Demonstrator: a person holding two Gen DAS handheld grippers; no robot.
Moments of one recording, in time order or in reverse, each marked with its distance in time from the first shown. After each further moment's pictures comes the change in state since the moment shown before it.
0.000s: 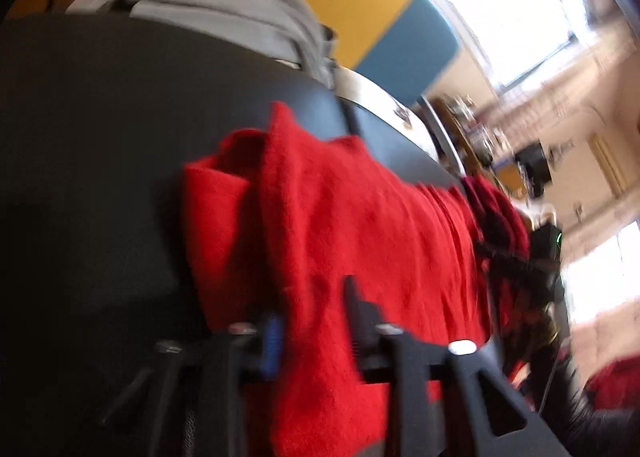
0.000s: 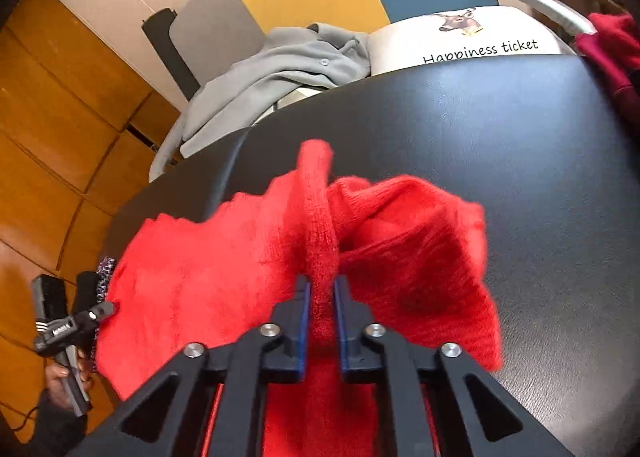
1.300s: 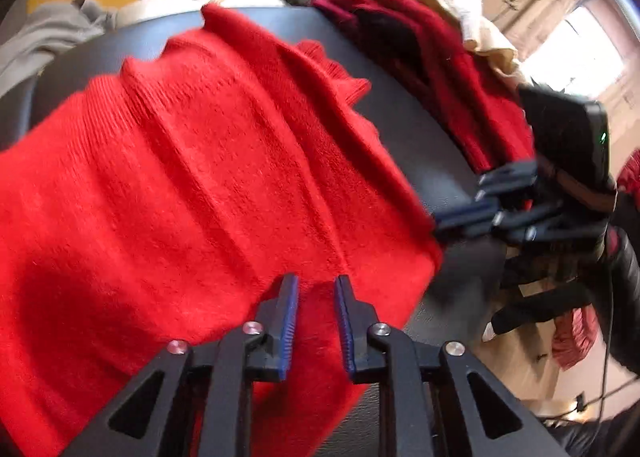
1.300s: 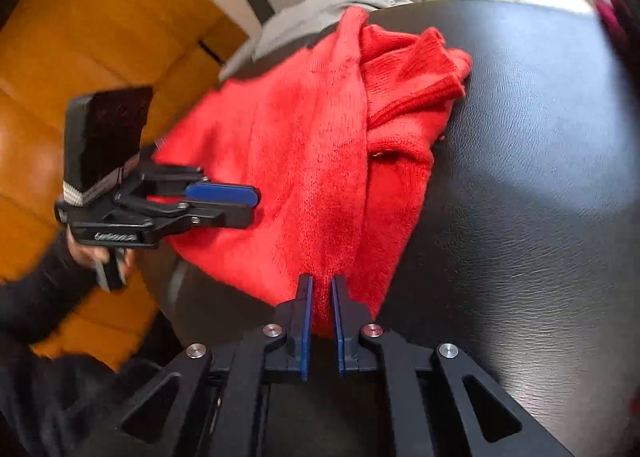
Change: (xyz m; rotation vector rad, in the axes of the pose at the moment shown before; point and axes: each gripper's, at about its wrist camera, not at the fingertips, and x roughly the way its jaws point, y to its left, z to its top) left arm 0.140 -0.226 -0.073 0.517 0.385 -0.089; right arm -0.084 -0.037 -0.131 -0.272 0.222 0.090
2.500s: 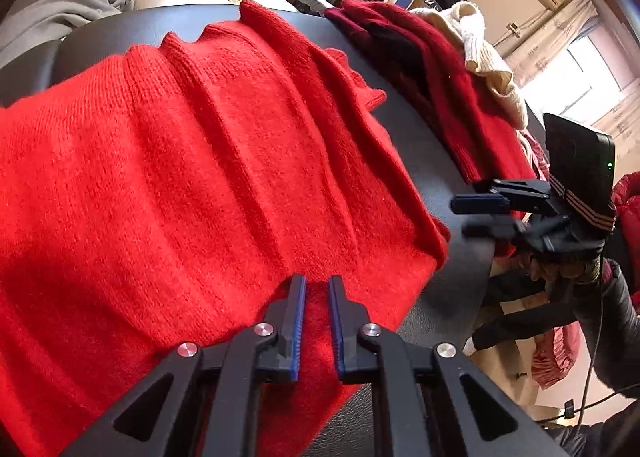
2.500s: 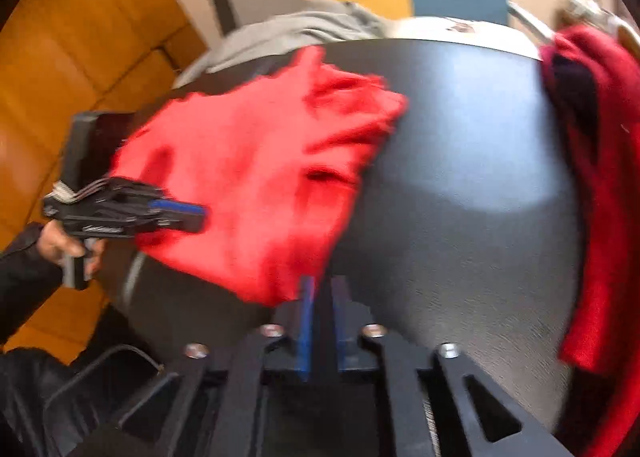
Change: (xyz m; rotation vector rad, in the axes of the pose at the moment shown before) left arm 0.001 0.002 -0.015 -0.033 -0.046 -0.032; right arm -0.021 0.015 -0.017 0.016 -0.054 -0.161
